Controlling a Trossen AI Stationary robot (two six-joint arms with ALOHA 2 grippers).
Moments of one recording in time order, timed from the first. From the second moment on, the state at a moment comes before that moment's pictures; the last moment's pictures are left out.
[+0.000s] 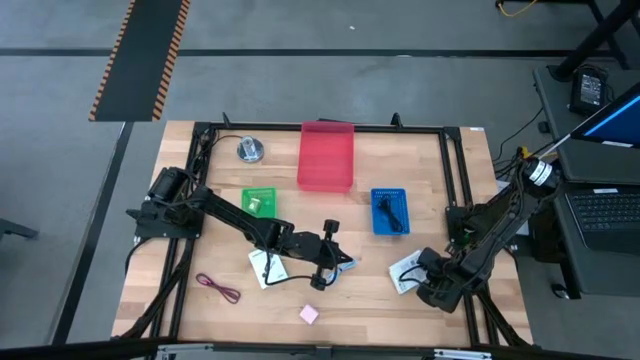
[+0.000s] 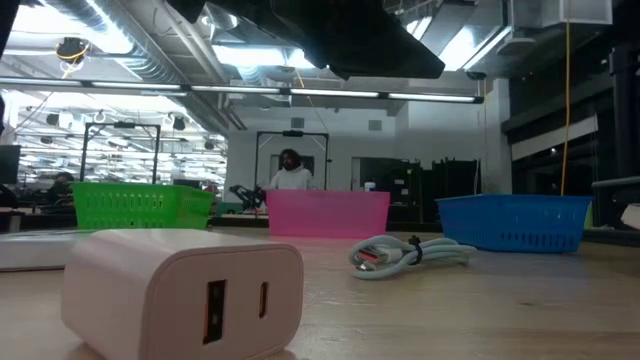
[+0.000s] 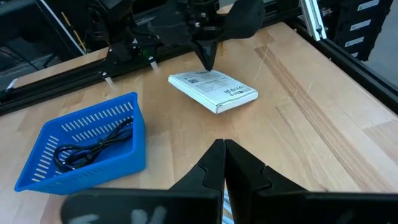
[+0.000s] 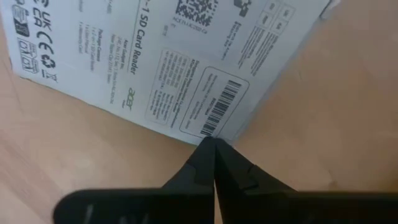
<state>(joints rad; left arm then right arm) -0.31 1.86 1.16 0.27 -0.22 0.15 0.97 1.47 0.67 -0.75 0.11 1.64</state>
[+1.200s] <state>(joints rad) -0.29 2.05 1.16 0.51 -0.25 0.68 0.83 1.47 0.67 -0.71 0.17 1.39</state>
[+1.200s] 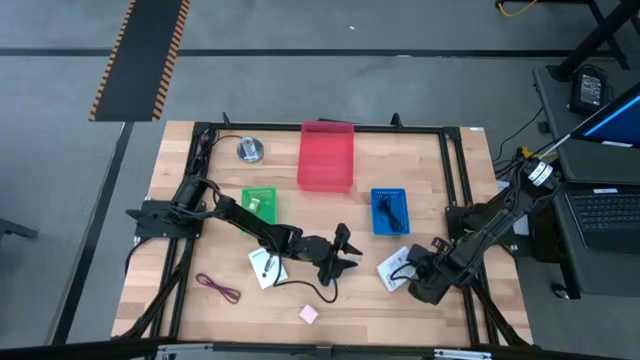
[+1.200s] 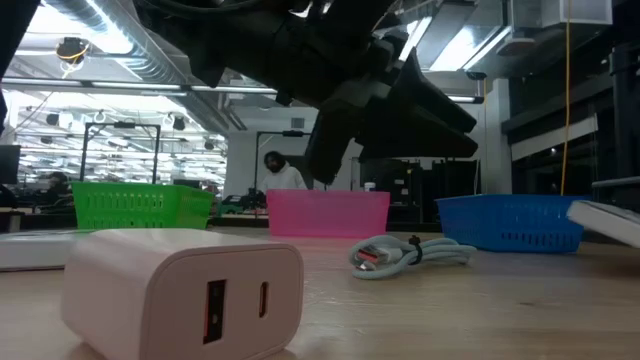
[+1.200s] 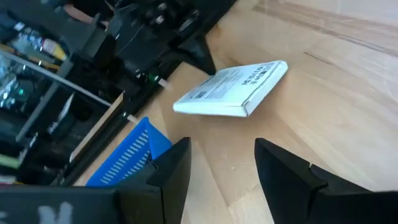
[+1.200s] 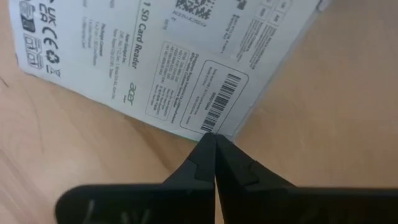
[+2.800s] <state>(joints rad) -0.20 2.16 1.24 0.39 -0.06 1.14 0.58 1.47 0.66 -0.49 0.17 1.11</state>
